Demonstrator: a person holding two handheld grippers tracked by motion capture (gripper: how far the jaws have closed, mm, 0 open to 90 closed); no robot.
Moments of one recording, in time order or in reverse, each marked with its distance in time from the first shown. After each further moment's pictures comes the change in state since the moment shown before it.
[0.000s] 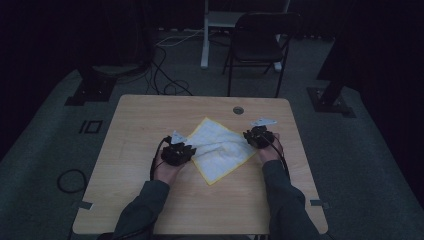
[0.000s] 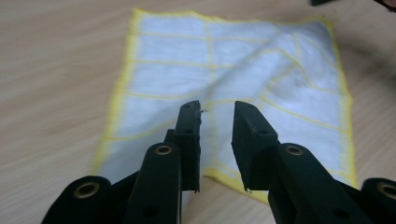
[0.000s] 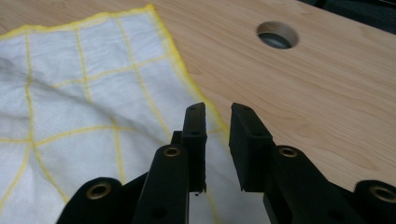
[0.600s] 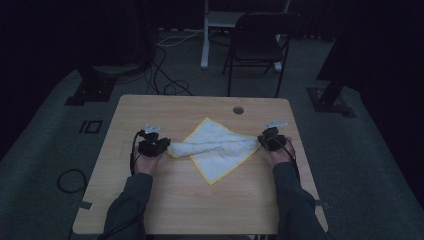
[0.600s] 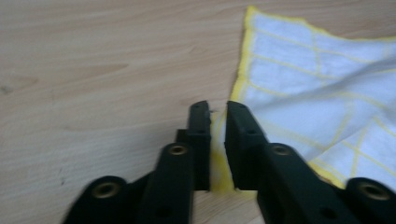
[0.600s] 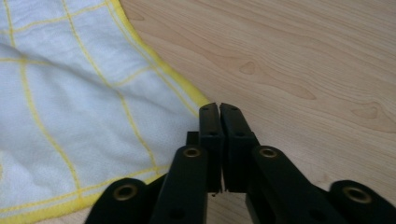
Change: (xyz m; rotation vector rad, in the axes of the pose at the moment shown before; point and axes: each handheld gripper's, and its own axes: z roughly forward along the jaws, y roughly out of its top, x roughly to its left) left arm 0.078 -0.008 -0.033 -0.025 0.164 -0.171; right arm -0.033 -0.022 -0.015 0.113 -0.087 0.063
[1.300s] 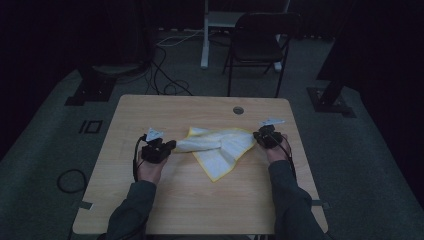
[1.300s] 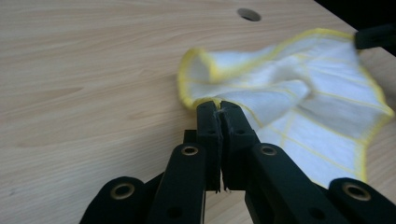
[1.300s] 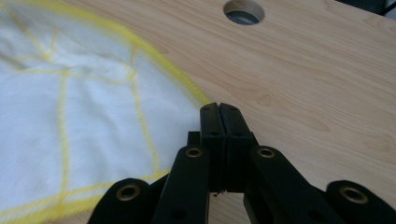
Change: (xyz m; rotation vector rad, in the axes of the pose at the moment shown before) left arm -0.021 -0.006 -0.023 -0.076 -0.075 -0.018; right arm 0.011 0.013 -0.005 -0.054 0.024 -0.014
